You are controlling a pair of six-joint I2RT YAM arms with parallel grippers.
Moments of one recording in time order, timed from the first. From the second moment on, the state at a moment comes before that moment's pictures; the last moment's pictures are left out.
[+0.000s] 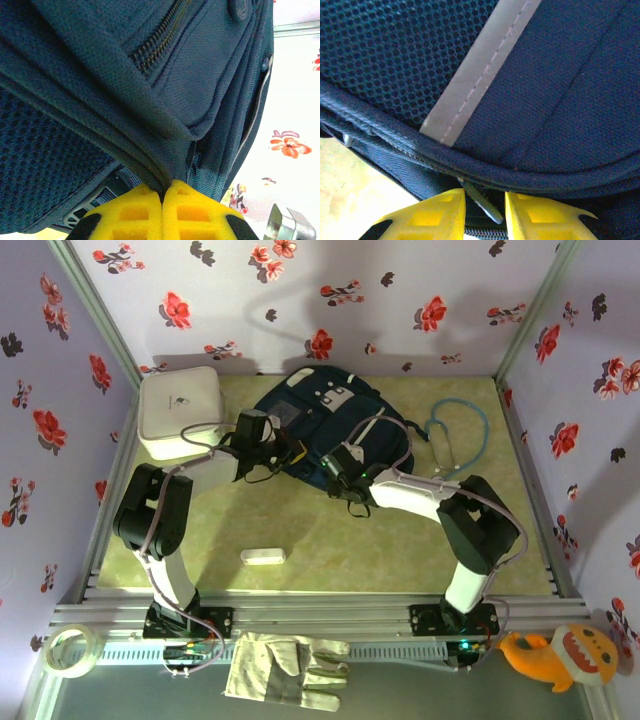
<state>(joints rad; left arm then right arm) -0.43 1.81 1.09 0.05 0.52 -1.02 0.77 1.75 1.07 -0.34 0.23 0.76</state>
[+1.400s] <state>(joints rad) -0.35 1.81 1.10 -0.05 0.46 -0.93 0.72 1.54 0.97 -0.37 0.37 0.74</state>
